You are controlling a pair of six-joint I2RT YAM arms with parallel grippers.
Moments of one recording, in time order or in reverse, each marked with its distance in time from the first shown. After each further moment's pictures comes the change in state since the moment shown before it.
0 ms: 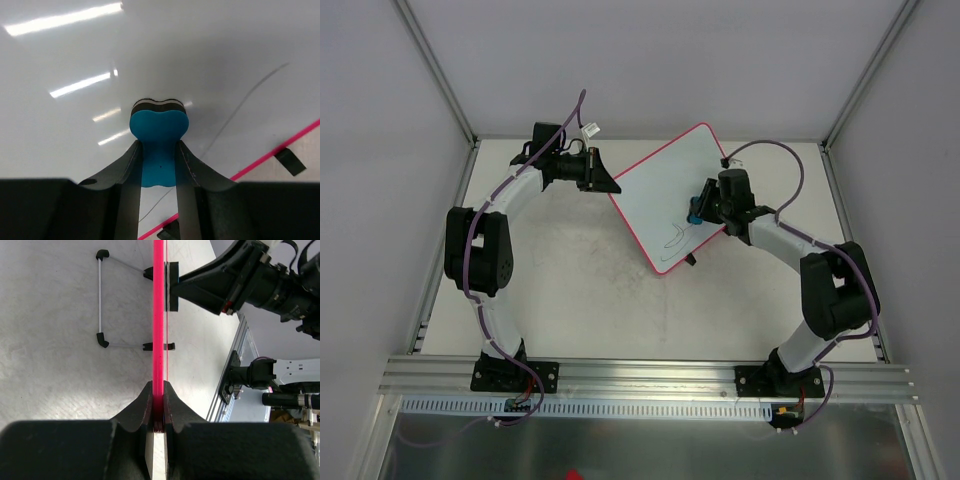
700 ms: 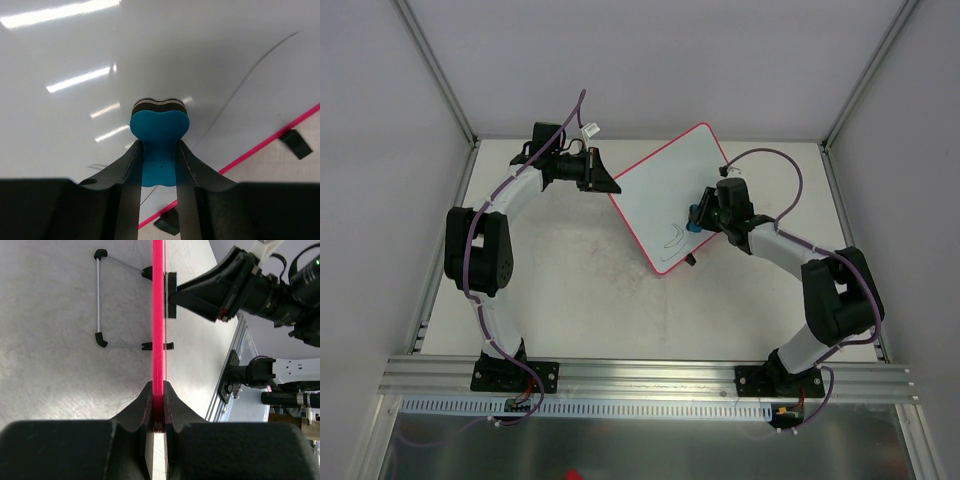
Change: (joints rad) left arm 0.000 0.000 0.000 0.000 0.008 -0.001; right arm -0.020 -0.033 -0.094 0.042 -0.003 0.047
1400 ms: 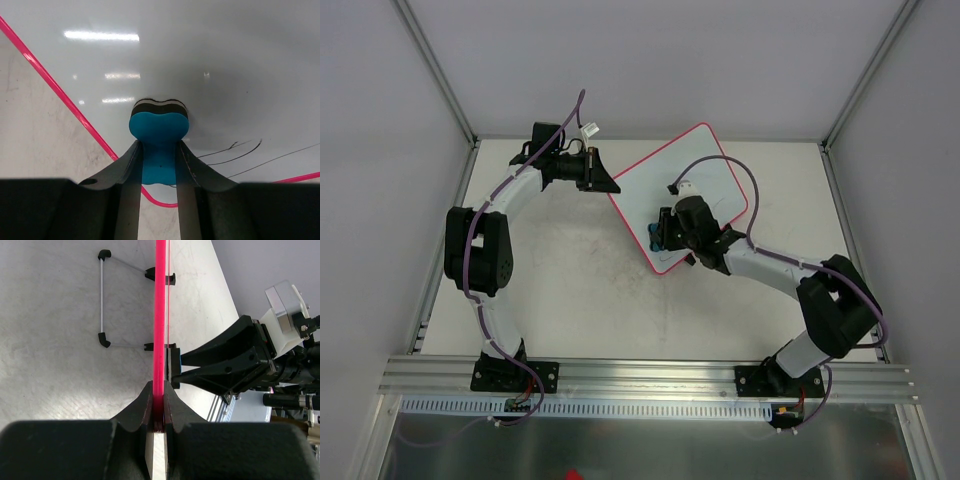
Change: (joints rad) left arm 0.003 0.000 0.000 0.000 -0.011 0.002; right arm 0.324 -0.038 -0.002 0.002 0.034 -0.112
